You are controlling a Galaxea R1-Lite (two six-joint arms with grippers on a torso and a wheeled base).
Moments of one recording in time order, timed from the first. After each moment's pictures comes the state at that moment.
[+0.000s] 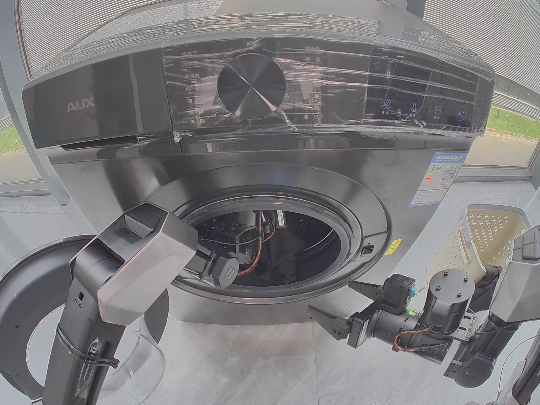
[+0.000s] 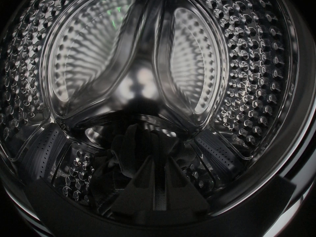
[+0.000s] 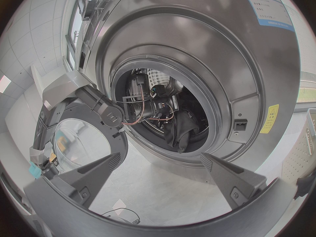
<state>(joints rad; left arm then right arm) -0.55 2.55 -1.61 -0.83 0.24 -0.21 0.74 2.00 -0.24 -1.55 -0.02 0.23</state>
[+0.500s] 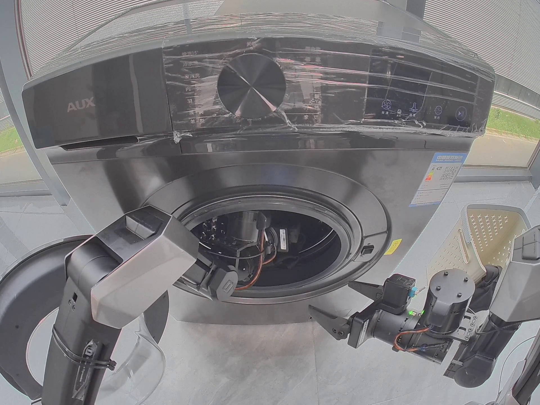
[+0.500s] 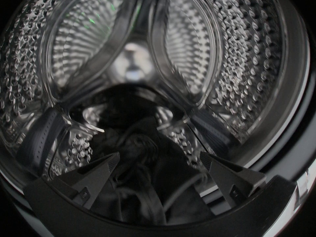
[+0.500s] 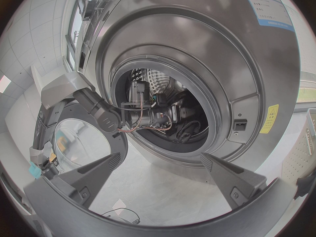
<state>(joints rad) -0.57 2.51 -1.46 -0.78 0.19 -0.22 0.74 2.00 -0.23 -1.55 -0.02 0.23</state>
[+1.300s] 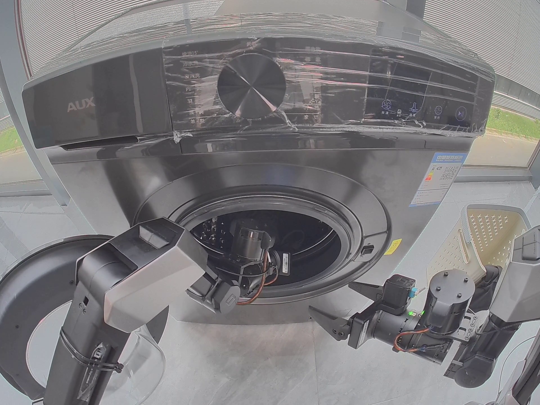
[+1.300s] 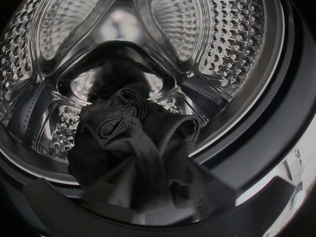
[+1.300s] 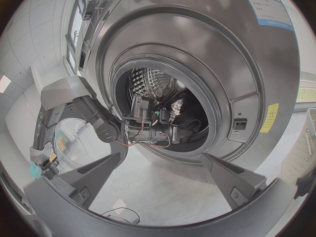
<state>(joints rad) -0.58 2.55 -1.41 -0.75 0.11 -0.21 0.74 2.00 -0.23 -1.55 -0.02 0.23</state>
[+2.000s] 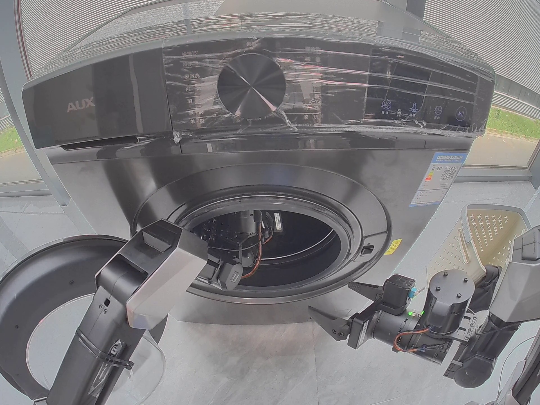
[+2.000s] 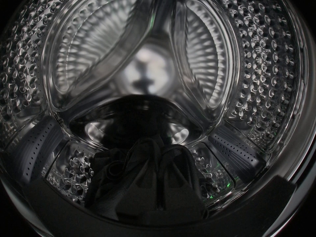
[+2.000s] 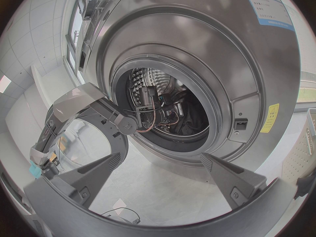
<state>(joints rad) -0.52 2.71 -1.78 -0.85 0.26 -0.19 0.74 2.00 -0.23 -1.55 -0.01 0.23</state>
